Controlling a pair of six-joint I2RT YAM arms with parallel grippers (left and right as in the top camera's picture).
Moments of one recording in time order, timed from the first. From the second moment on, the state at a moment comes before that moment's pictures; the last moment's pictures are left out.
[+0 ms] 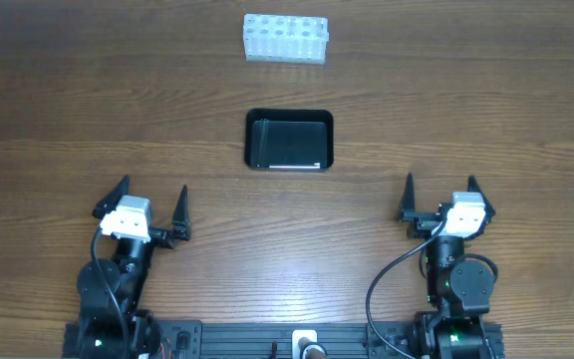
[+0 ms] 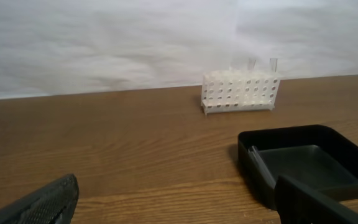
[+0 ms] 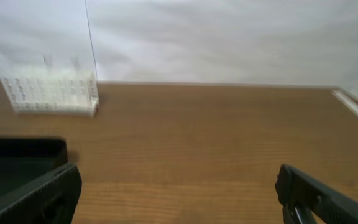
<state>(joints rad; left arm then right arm) -0.06 0.01 0.01 -0.07 0.11 0.01 0.04 0.14 0.01 0.15 0.09 -0.03</state>
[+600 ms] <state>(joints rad) -0.06 0.01 0.01 -0.07 0.11 0.01 0.09 1.14 0.58 0.38 -0.29 0.04</state>
